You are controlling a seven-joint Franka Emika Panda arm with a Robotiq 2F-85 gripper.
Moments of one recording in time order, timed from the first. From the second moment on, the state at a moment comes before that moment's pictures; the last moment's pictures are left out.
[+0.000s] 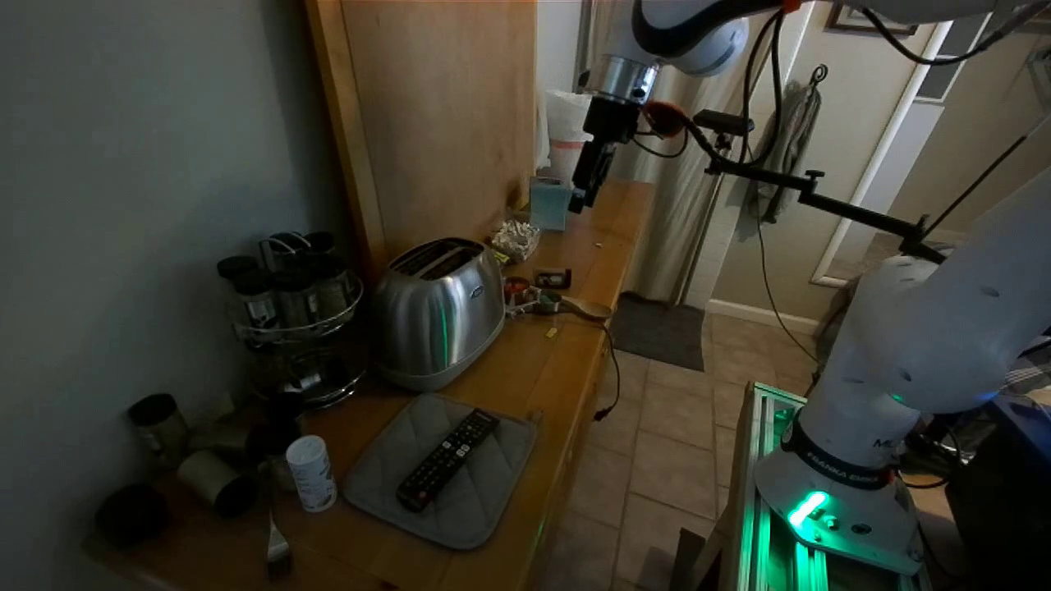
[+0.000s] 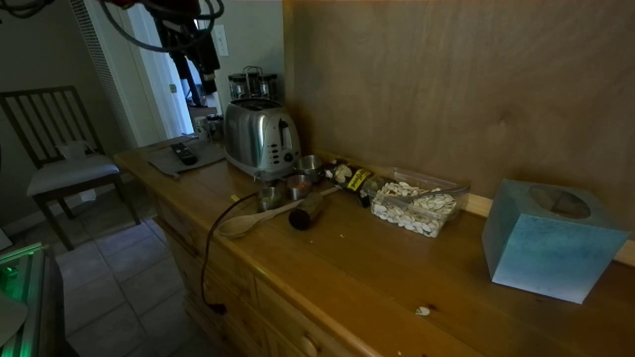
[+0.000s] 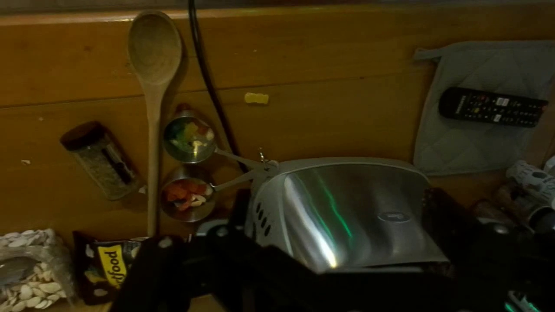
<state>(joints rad) -0.03 -0.40 -0.19 -2.29 0.17 1.98 -0.36</state>
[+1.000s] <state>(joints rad) -0.05 -0.38 -0.34 -2.48 0.26 2.36 -0.58</state>
